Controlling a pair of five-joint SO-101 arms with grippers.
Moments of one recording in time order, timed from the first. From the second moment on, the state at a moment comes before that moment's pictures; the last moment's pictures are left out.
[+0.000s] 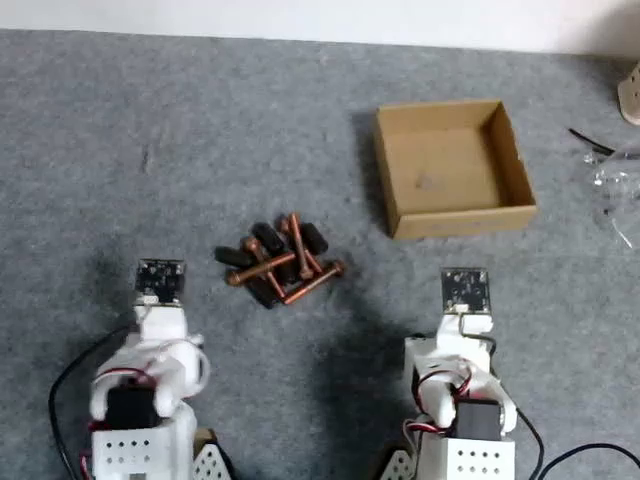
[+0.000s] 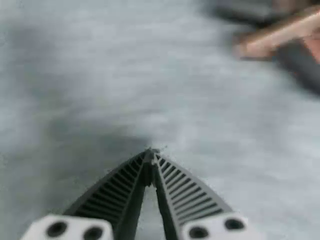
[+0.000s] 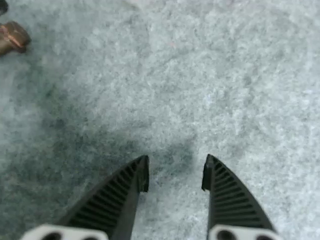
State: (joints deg) left arm -24.0 -103.8 96.0 76.4 -6.2; right arm -2.1 -104.9 95.8 70.9 5.3
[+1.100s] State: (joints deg) left arm -26.2 -94.1 45.6 54.5 -26.2; right arm -2.3 -104.9 95.8 70.9 5.3
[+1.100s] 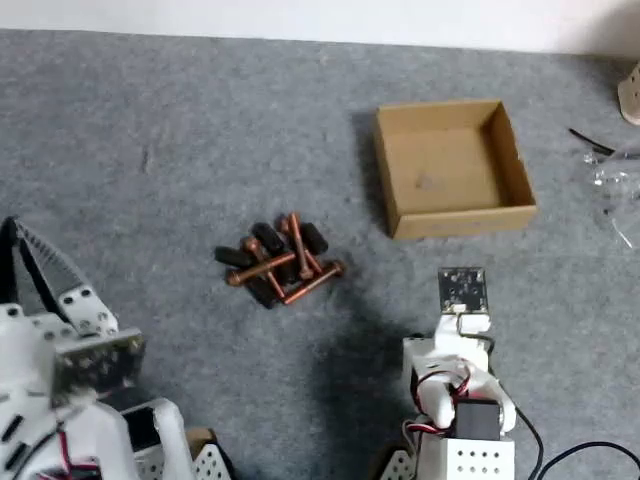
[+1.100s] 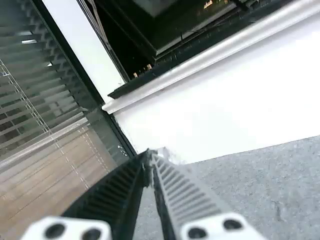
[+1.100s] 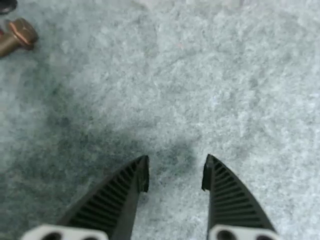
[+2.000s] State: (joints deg) left arm -6.6 -23.1 47.9 44.9 -3.3; right arm 12.2 -104.9 95.8 63.3 5.3
